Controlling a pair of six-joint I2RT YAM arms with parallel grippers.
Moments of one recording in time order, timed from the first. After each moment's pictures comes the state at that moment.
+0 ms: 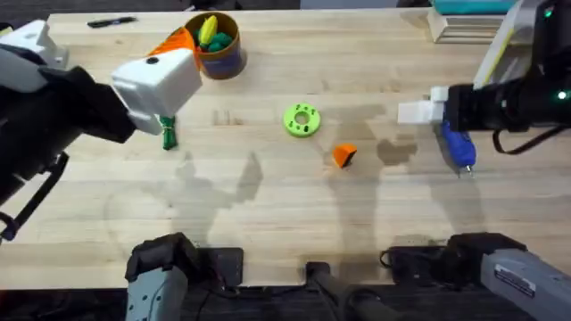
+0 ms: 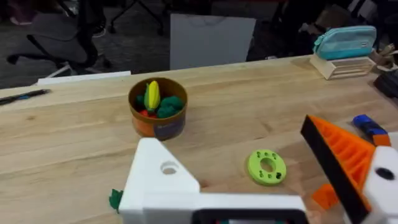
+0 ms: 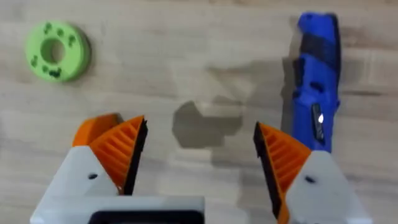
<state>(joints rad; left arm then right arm) 0.31 0.54 0.94 -0.71 0.62 0.06 0.00 1.06 0.91 -0.92 -0.13 0.00</state>
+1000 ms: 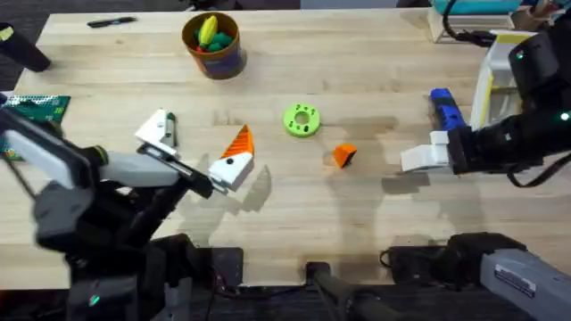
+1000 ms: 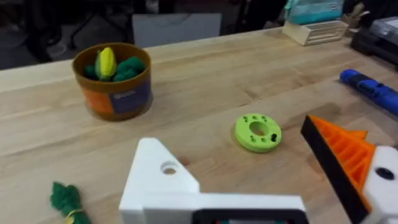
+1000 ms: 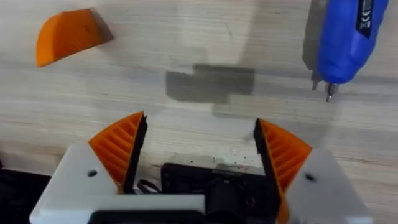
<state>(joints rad) 0.21 0.00 0.18 -0.33 0.71 0.00 0.00 1.06 0.91 -1.30 -0.13 0.00</state>
